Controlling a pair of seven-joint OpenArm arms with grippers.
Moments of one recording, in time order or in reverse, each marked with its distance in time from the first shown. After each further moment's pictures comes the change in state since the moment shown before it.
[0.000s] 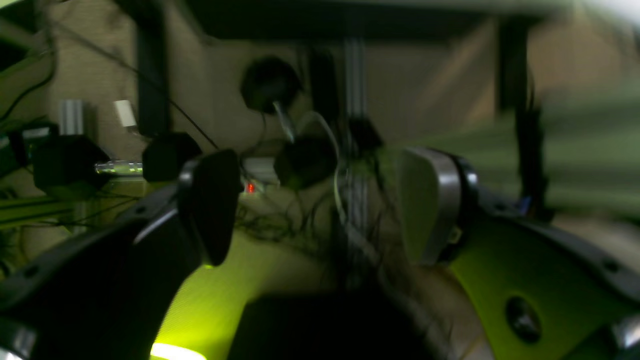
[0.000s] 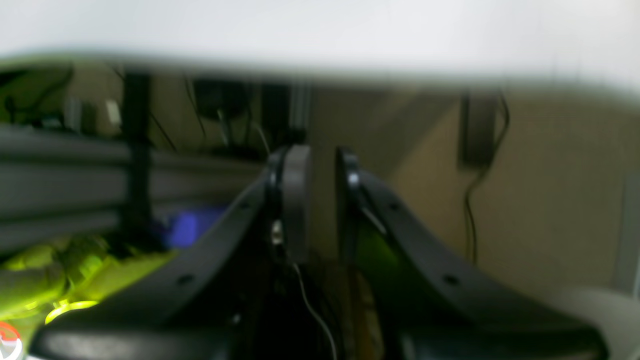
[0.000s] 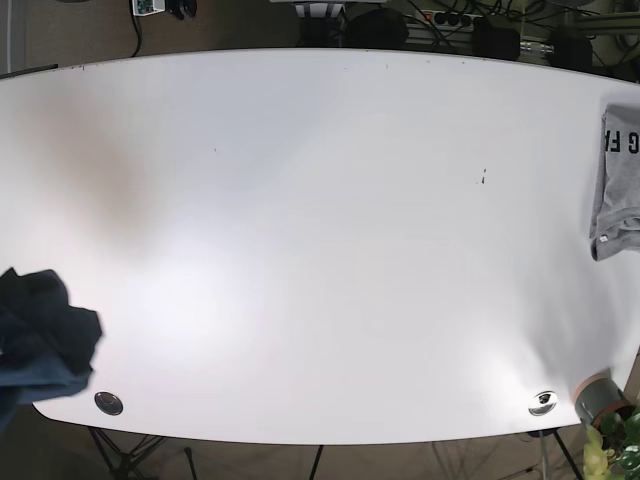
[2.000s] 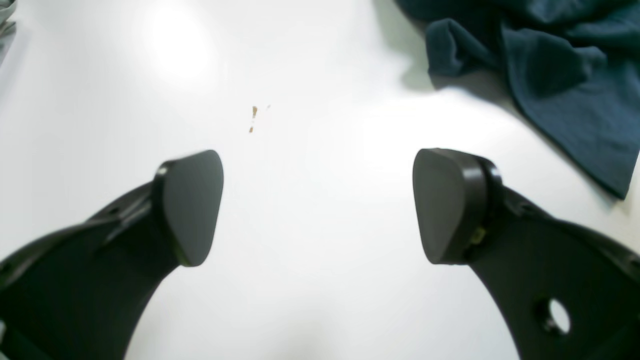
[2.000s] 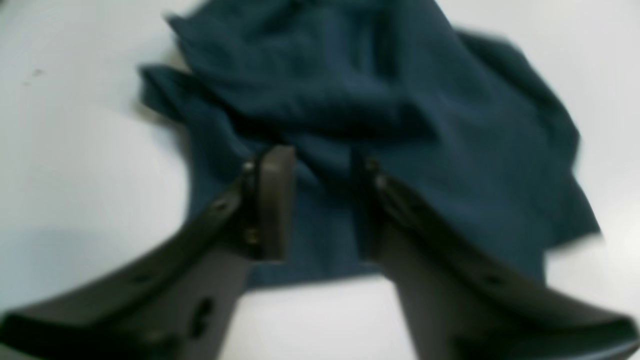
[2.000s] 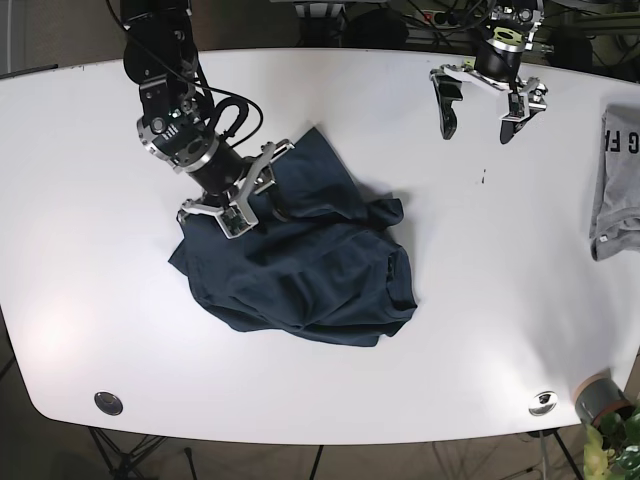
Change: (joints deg) left arm -29.5 -4.5 -4.0 3.3 -3.0 -0.3 10.9; right arm 58.4 1.2 -20.2 -1.4 -0.3 4.7 -34.1
